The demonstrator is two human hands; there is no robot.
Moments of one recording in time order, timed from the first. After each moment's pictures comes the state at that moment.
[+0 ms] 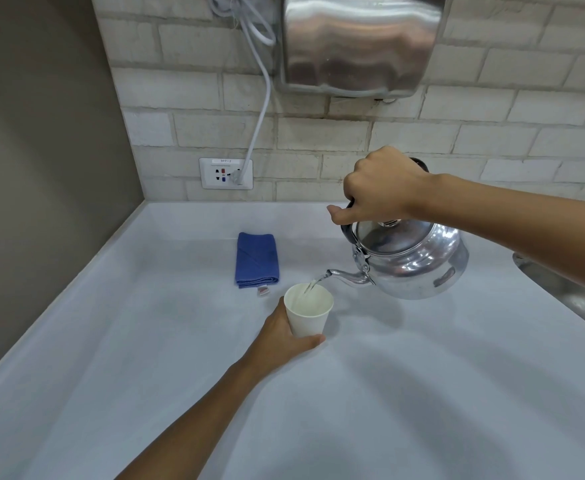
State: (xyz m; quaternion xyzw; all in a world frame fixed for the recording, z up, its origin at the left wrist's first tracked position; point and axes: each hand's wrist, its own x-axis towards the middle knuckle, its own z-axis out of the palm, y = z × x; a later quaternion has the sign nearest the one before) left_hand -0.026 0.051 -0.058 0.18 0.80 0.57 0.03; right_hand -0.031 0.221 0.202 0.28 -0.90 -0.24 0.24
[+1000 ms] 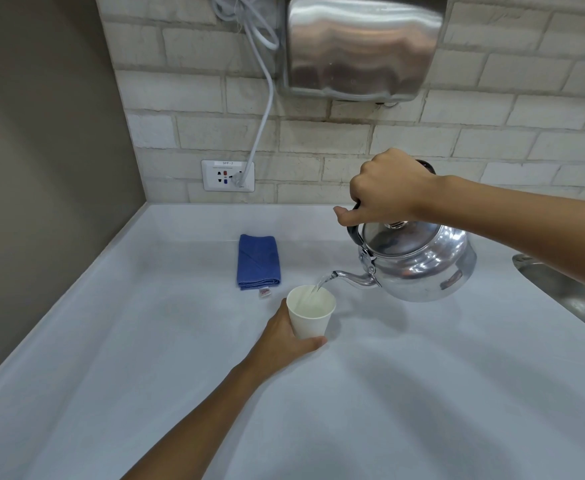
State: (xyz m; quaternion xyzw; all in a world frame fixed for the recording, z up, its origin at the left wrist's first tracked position) left_hand -0.024 0.051 -0.054 0.18 0.80 0.57 0.03; right_hand -0.030 0.224 0.204 0.28 -0.89 -0.25 0.24
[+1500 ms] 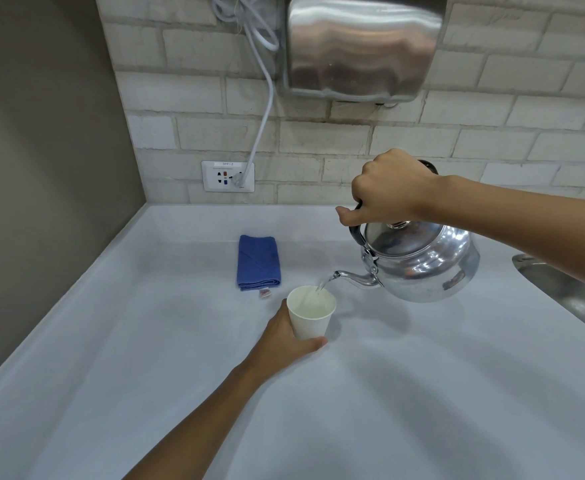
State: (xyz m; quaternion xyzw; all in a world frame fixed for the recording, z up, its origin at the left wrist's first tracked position) left_hand -0.024 0.051 -0.055 0.18 0.80 0.57 0.03; right_hand -0.031 0.226 0.204 0.28 -0.89 -0.26 0.24
